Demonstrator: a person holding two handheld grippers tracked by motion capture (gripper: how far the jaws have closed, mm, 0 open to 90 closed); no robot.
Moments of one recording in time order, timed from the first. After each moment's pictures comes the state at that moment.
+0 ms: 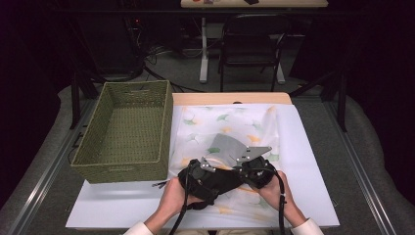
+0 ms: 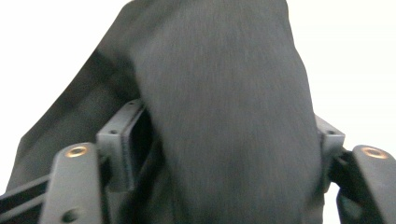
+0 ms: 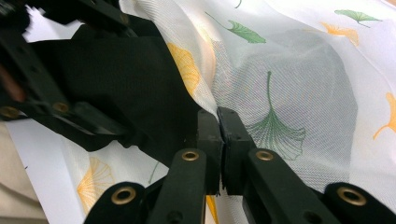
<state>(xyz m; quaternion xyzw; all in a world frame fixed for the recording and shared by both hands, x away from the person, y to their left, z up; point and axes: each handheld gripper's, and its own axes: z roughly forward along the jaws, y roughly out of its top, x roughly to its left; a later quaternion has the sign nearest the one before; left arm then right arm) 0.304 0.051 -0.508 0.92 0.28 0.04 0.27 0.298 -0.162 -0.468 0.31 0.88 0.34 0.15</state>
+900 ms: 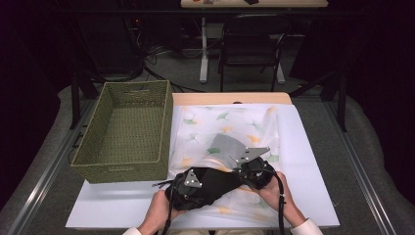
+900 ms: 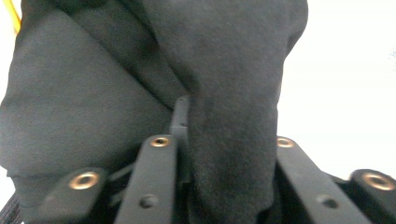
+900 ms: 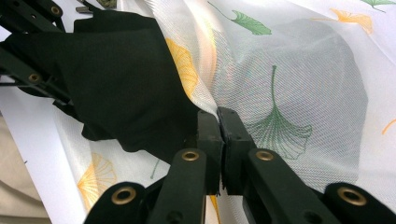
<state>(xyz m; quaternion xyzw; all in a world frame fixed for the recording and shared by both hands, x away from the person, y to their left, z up) 0.276 0.082 -0.527 0.92 0.27 0.04 0.28 0.299 -0.160 -0.473 0.31 0.88 0.33 0.14</state>
